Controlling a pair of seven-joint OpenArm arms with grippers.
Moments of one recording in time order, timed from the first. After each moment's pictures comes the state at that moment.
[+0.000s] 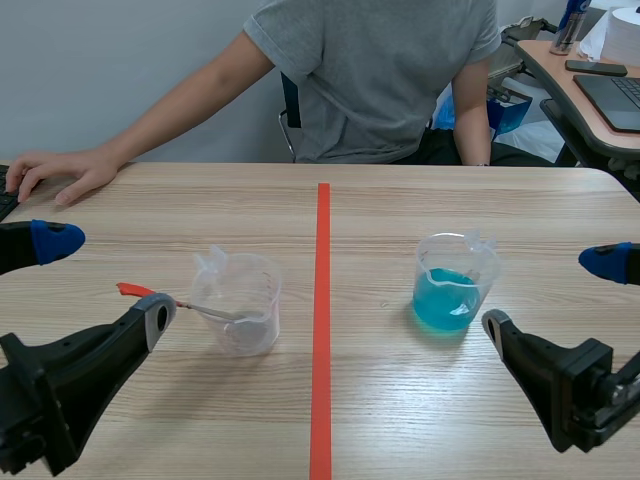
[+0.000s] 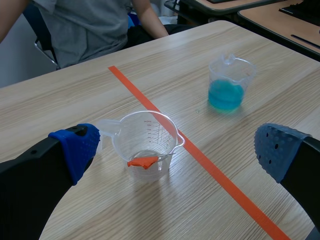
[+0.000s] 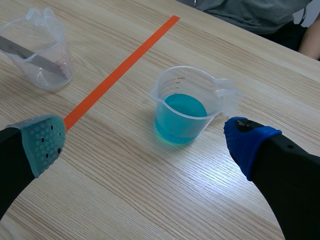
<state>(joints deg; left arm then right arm) 47.9 -32.6 -8.2 120.1 -21.9 -26.2 -9.5 -45.5 30.6 12.3 114.4 16.8 24.5 5.0</state>
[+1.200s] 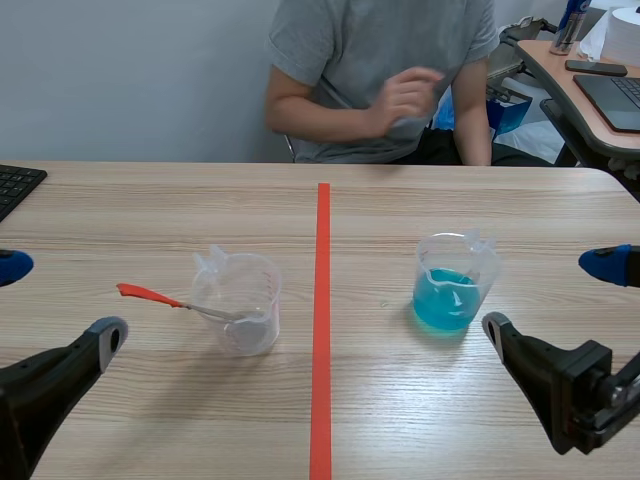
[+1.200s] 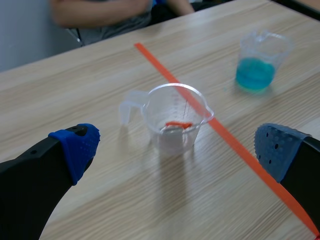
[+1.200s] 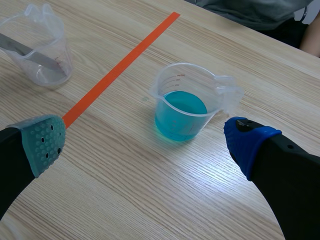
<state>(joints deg) 53.8 -32.6 -14.3 117.9 -21.3 -23.9 -9.7 -45.5 30.7 12.3 114.4 16.8 24.5 4.3</state>
